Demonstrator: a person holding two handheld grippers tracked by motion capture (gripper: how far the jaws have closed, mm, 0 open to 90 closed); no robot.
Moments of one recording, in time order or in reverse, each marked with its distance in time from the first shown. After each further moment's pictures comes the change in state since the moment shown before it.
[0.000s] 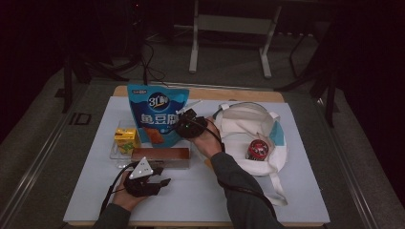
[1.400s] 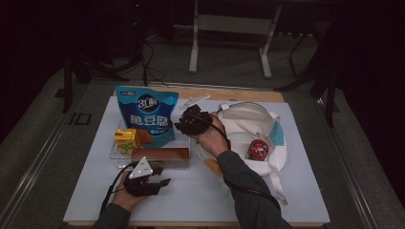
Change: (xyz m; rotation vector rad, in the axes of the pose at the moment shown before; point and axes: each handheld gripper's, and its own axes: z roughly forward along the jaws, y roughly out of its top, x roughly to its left) left arm 0.001 0.000 0.000 -0.002 -0.003 -0.004; right arm 0.003 0.011 -0.042 -0.090 0.045 -0.035
